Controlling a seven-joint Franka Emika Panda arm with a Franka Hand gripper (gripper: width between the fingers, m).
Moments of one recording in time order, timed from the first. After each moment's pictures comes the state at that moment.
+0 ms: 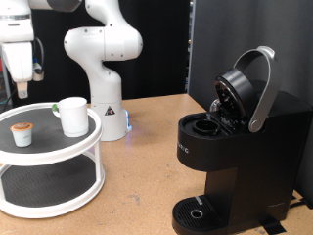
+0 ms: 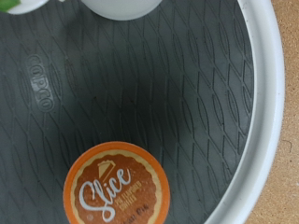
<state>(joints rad) -0.15 -0.55 -0.51 -2.58 -0.29 2.15 -1.42</state>
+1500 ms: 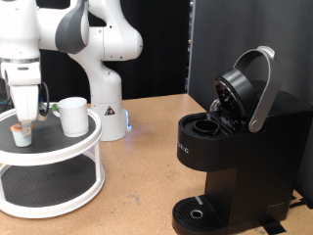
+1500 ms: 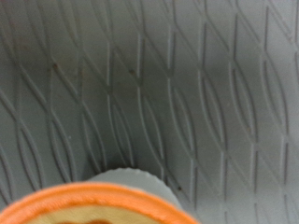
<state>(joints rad) -0.21 -0.39 -0.51 -2.74 -0.35 2.49 -1.38</state>
